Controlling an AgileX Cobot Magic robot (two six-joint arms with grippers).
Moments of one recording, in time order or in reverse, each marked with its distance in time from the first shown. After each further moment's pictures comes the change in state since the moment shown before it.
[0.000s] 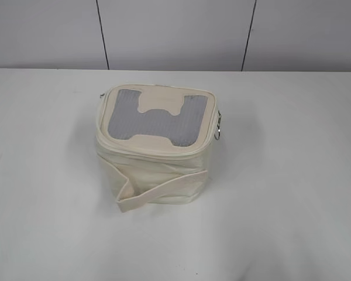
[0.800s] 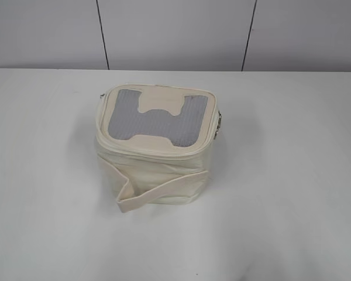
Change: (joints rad) left arm 0.000 0.000 0.000 0.000 0.000 0.000; right arm 0.000 0.000 0.000 0.002 0.000 0.000
